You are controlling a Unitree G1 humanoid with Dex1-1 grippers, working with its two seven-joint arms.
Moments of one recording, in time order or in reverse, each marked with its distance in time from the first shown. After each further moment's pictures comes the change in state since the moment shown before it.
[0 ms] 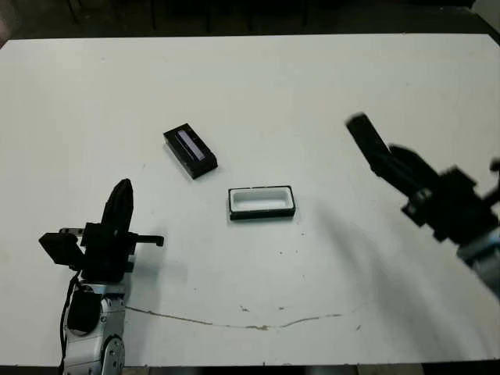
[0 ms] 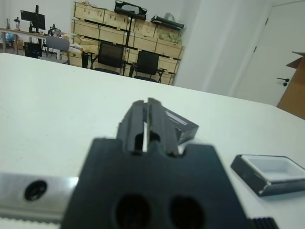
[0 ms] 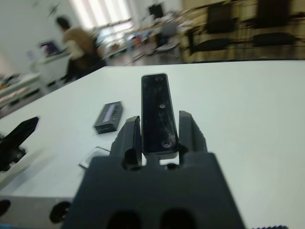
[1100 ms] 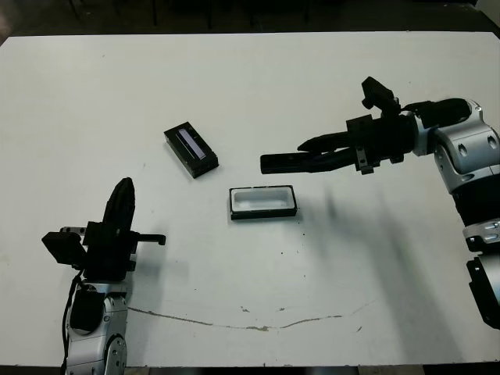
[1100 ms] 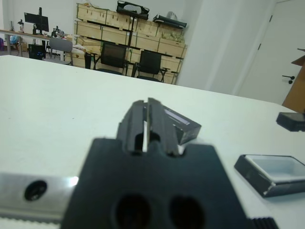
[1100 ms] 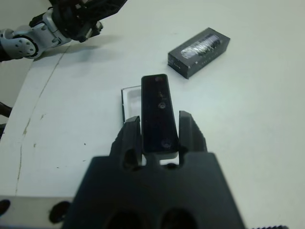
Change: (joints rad) left arm 0.000 -0.008 -0.005 -0.004 0.040 -0.014 0.021; right arm -0.710 0.037 0.465 0.855 -0.601 -0.321 1.038
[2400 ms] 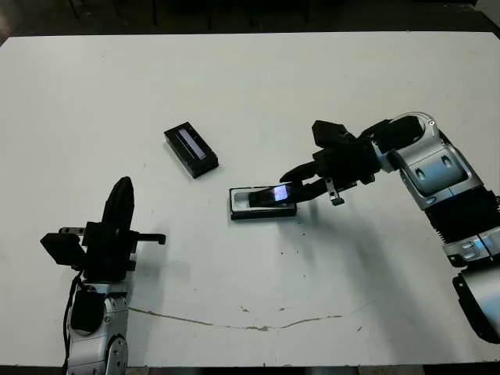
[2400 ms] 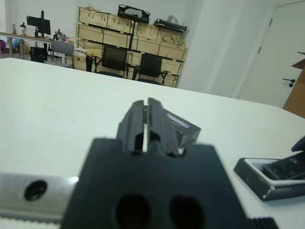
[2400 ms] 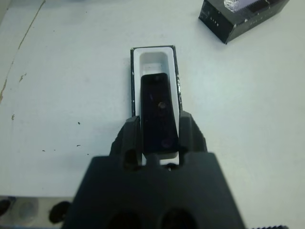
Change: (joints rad) left arm 0.002 -0.004 -0.011 -0.003 -0.006 -0.003 0.006; right arm 0.056 0.055 0.141 -0.074 -0.177 -0.014 -0.048
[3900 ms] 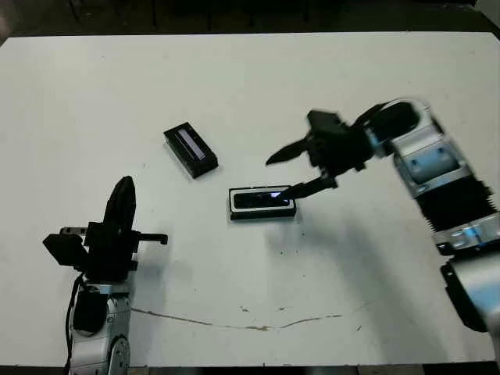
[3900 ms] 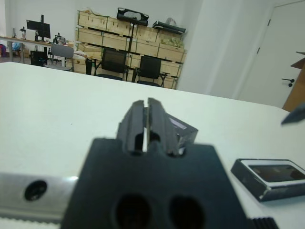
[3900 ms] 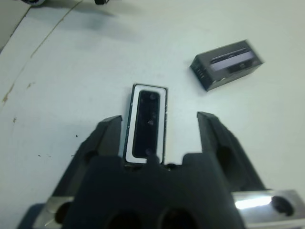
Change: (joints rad) left arm 0.002 -0.004 -0.005 0.011 0.005 -0.025 0.004; right arm -0.053 0.007 -0.102 -0.049 0.030 -0.139 0.058
